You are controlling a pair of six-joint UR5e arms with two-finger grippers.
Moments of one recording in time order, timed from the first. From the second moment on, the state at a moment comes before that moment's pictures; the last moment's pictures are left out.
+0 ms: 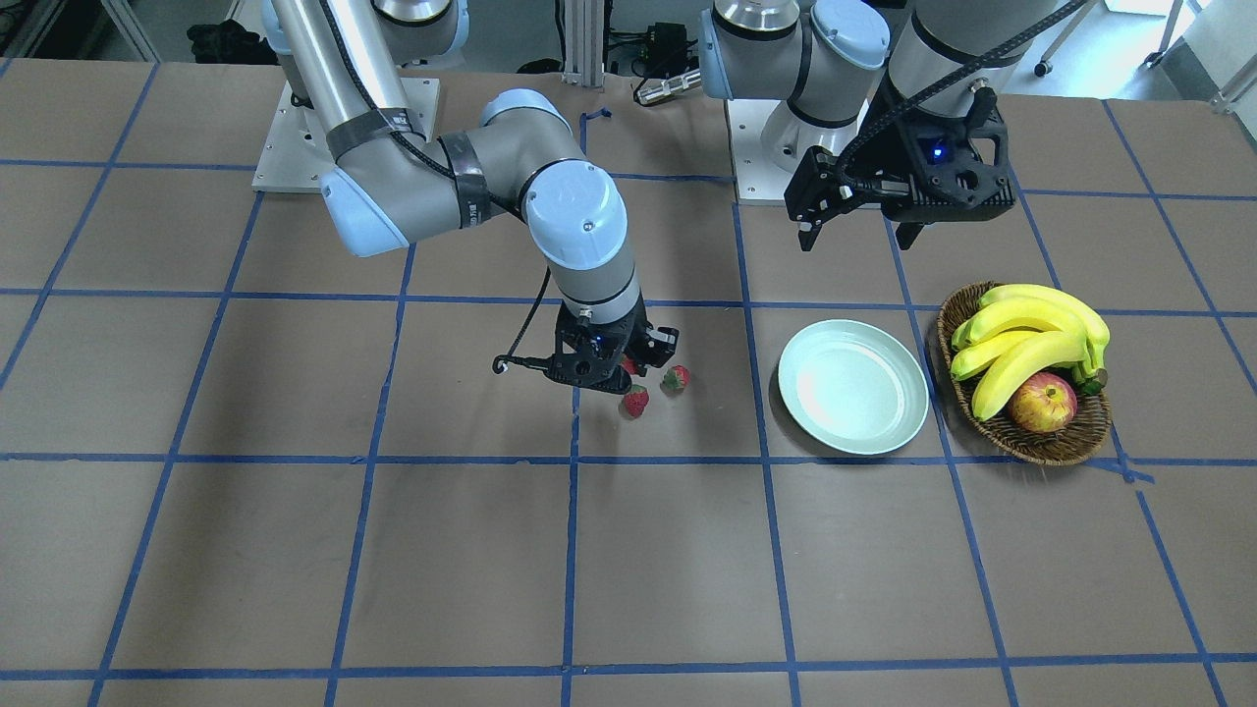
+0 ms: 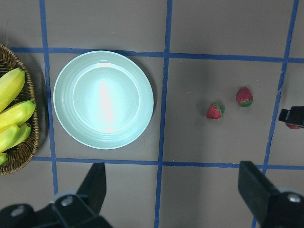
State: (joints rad) left arm -1.55 -1.51 -1.63 -1.57 1.57 -0.04; right arm 2.03 -1.14 1.70 -2.16 -1.36 0.72
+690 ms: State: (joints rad) left arm -1.55 -1.52 -1.63 -1.57 1.57 -0.04; right arm 2.05 -1.04 1.61 -2.19 -1.35 0.73
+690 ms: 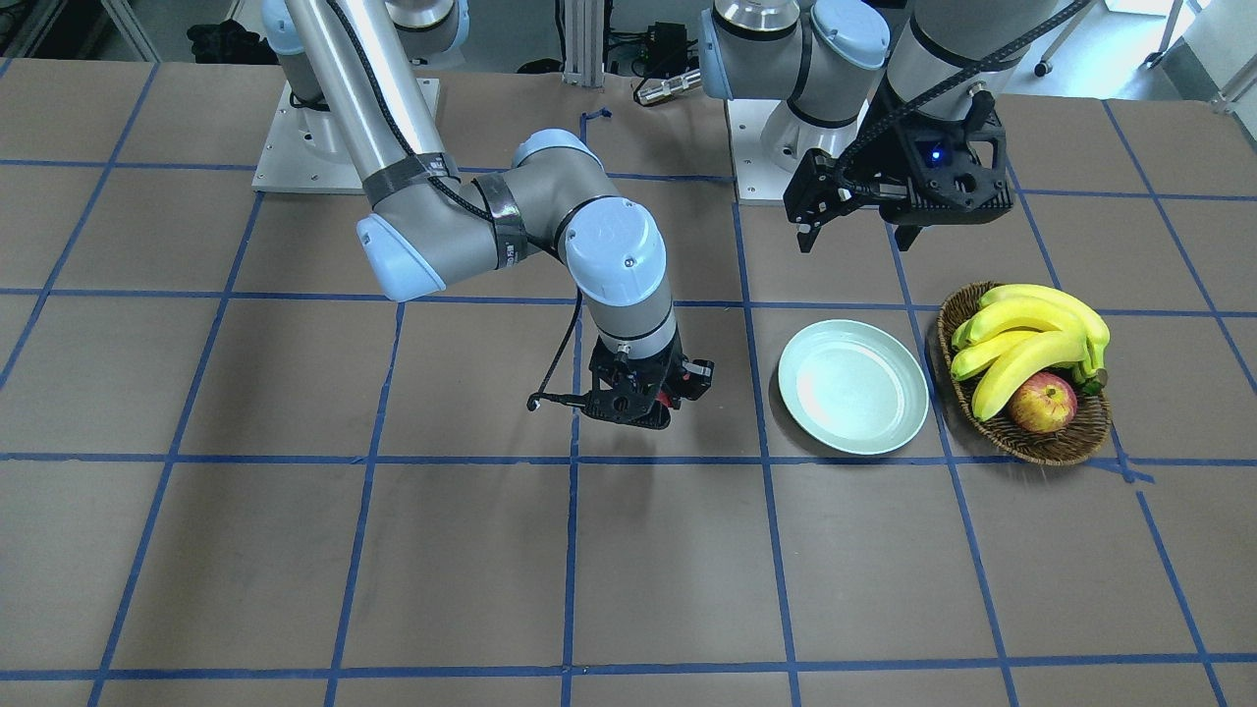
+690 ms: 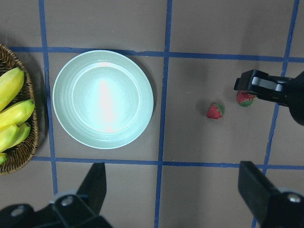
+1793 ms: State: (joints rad) left arm -1.55 -1.52 -1.63 -1.57 1.57 -0.04; right arm 2.05 -1.02 1.62 -2.17 -1.32 0.73
